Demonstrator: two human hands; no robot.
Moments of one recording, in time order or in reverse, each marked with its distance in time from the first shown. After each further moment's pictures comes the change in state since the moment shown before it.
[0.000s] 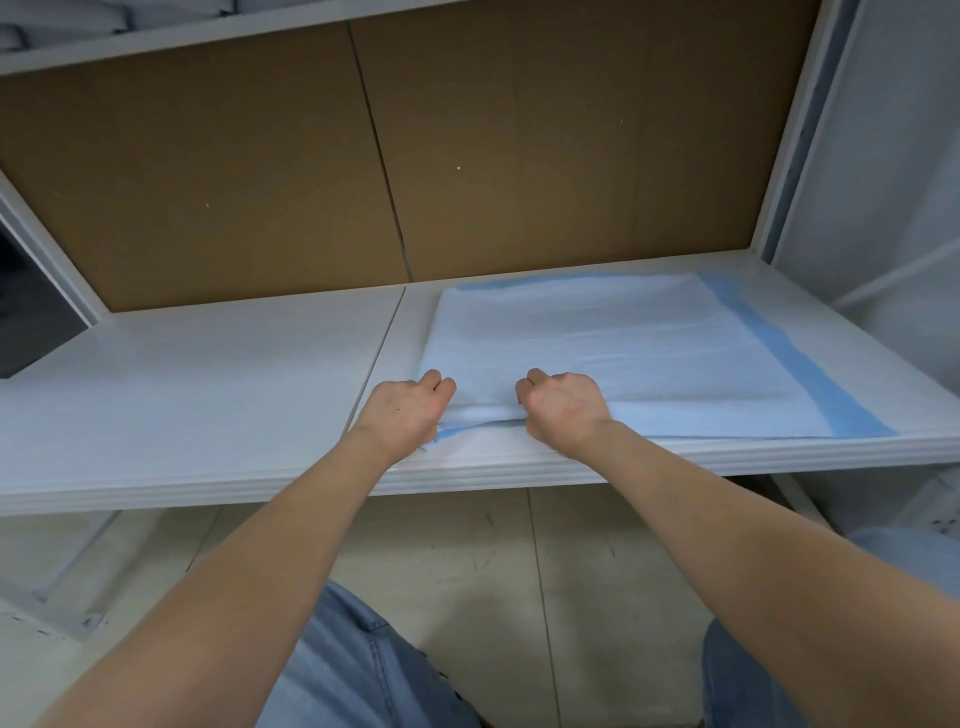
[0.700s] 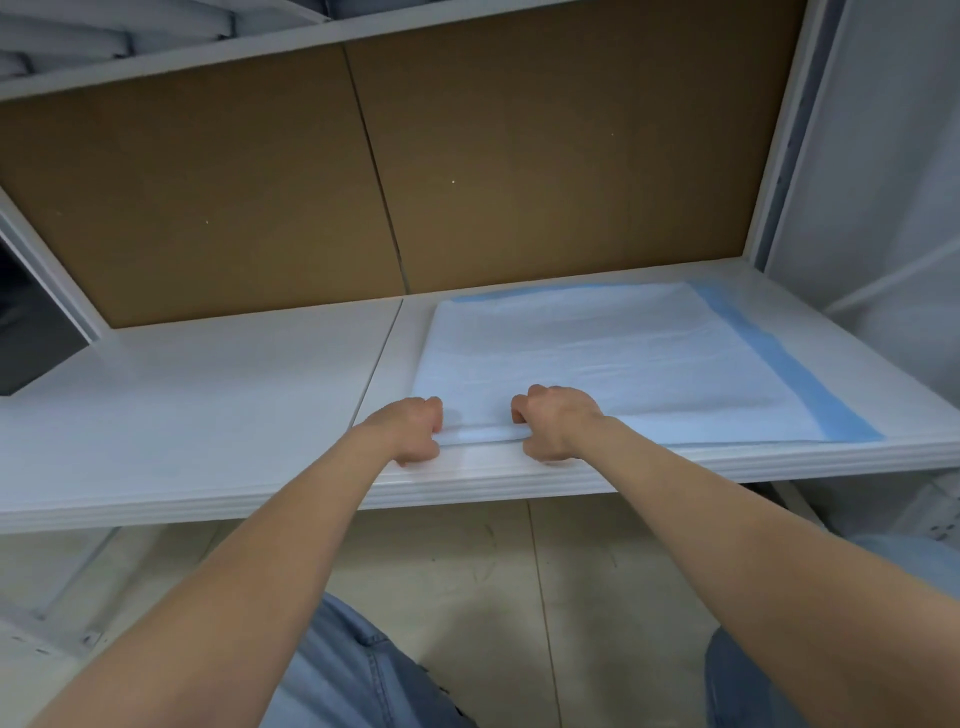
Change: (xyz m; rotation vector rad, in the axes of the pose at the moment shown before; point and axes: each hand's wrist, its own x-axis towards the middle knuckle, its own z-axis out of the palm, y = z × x) left_hand 0.011 -0.003 -0.006 -0.527 -0.415 -0.131; right_hand 0.003 0.010 -0.004 0.186 -0.257 -0.006
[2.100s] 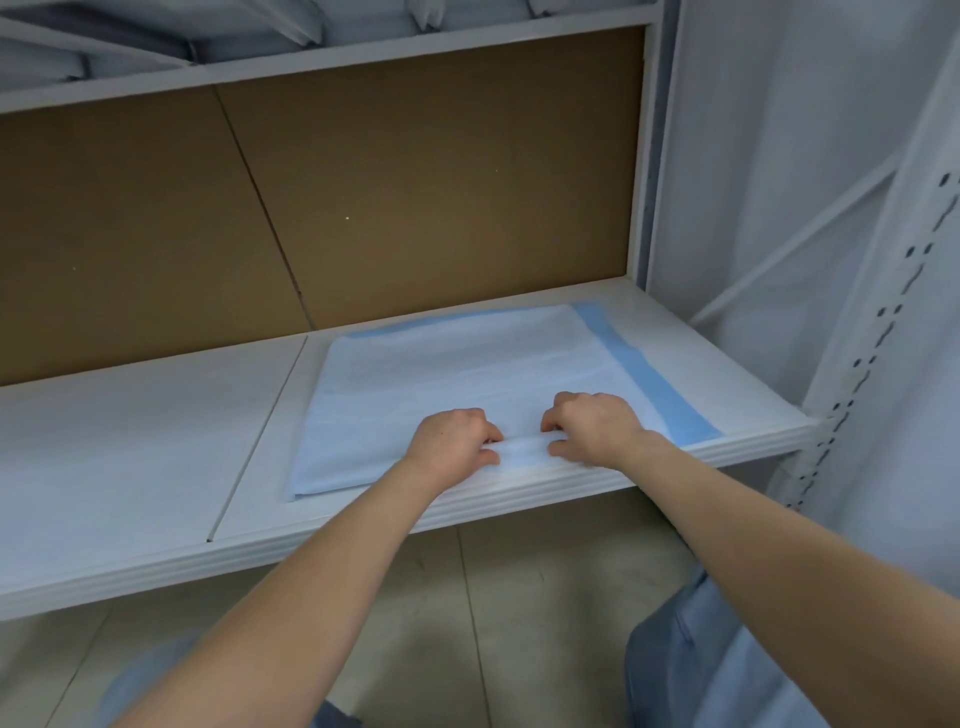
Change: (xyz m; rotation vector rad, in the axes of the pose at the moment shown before) left_hand 0.023 0.157 0.008 0.182 0.343 0.429; right_hand -0.072 0.134 0.002 -0.024 0.135 0.137
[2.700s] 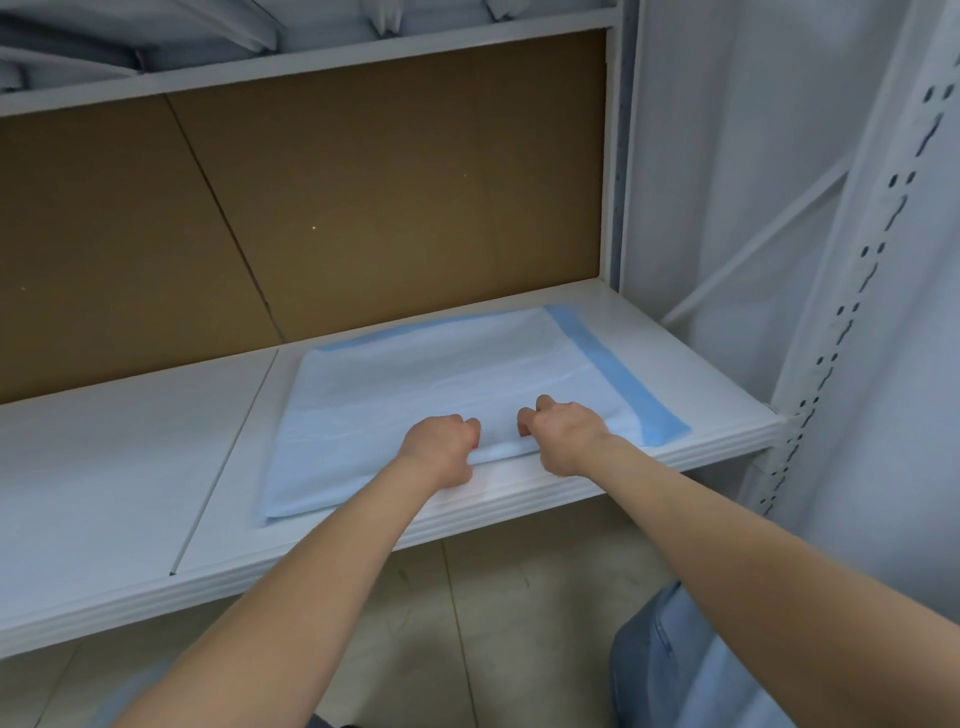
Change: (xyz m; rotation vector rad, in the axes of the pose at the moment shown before) left_hand 0.022 0.014 -0.005 0.070 -0.179 -0.078; right_hand 0.004 -0.003 0.003 0.020 -0.077 0.114
